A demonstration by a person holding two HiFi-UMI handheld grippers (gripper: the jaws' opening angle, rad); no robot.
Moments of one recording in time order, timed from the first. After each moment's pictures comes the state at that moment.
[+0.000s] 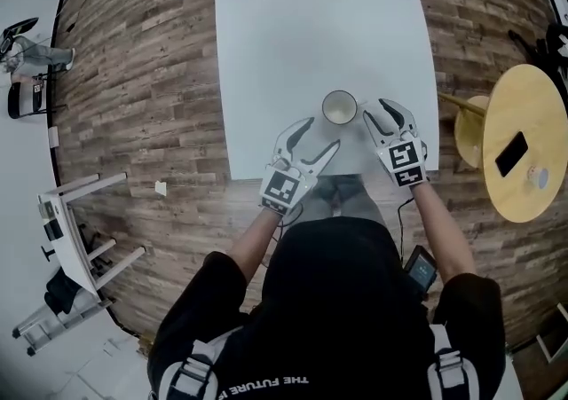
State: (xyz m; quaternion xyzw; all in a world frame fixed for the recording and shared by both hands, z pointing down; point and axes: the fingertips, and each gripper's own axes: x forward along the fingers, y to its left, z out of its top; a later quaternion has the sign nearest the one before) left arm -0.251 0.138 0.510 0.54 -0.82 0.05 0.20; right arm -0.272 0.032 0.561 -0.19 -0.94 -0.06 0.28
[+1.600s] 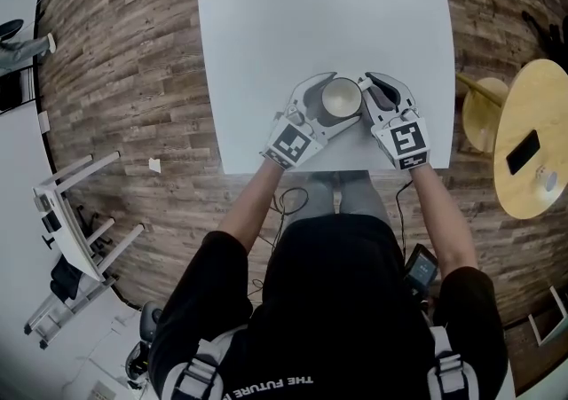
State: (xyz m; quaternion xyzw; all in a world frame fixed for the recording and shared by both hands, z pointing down) left arm -0.302 0.080 0.578 0.65 -0.74 0.07 0.16; right arm -0.333 0.054 0.585 -0.22 -0.95 -0.01 0.22
